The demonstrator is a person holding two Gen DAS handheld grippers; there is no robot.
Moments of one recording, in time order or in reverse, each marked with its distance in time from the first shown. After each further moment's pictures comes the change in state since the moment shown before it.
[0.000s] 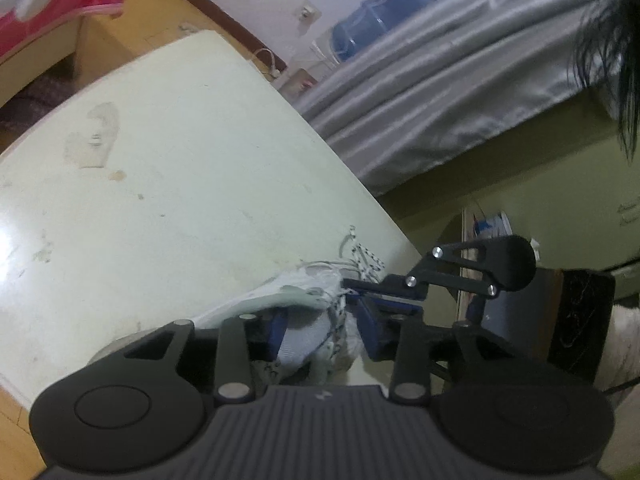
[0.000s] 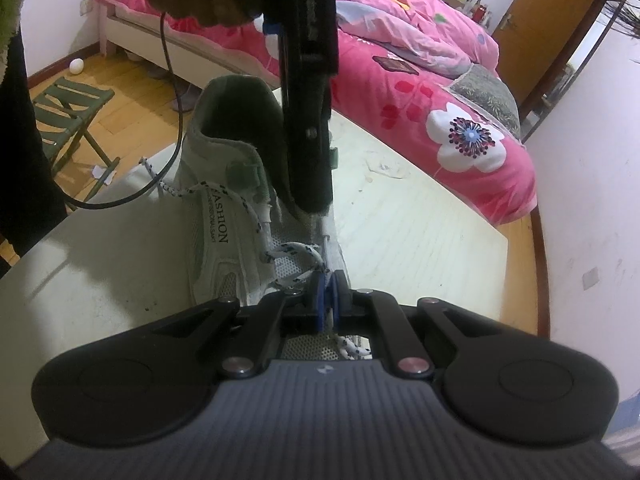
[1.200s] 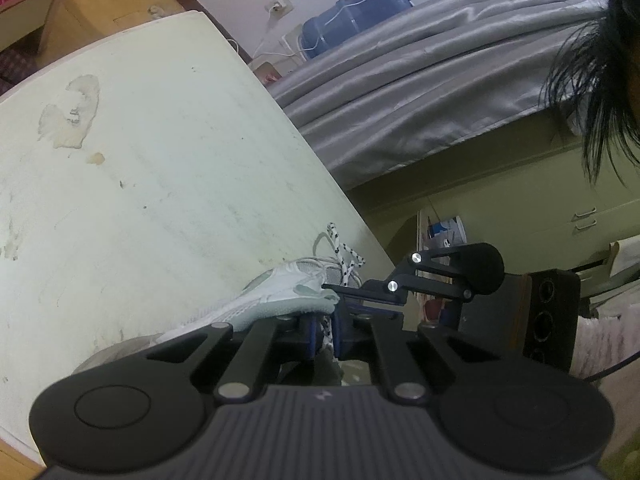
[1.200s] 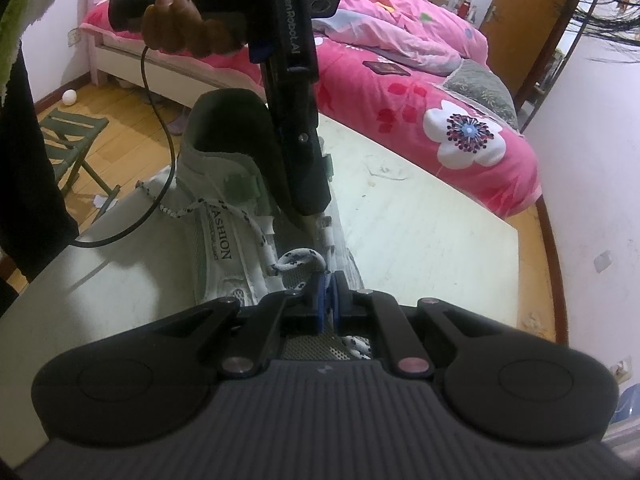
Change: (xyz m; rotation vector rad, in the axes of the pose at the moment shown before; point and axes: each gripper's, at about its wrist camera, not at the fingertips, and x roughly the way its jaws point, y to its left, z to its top) left arm 0.019 0.036 0.001 -0.013 0.009 -0.192; right arm 0.009 -0.002 -0.002 0.101 -0.040 0.012
